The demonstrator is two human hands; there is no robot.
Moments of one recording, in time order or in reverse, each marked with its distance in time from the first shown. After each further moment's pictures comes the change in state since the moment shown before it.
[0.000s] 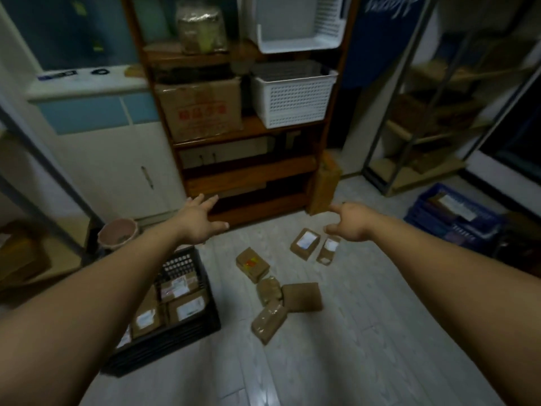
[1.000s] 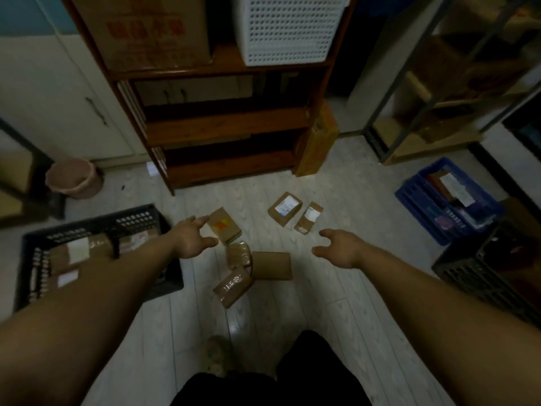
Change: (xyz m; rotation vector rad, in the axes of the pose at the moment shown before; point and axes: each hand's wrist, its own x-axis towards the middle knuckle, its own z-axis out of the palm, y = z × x) left_hand 0.123 0.052 0.125 -0.144 -0.311 -0.187; right_hand 0.124 0.108 0.065 0.219 -0.349 0.035
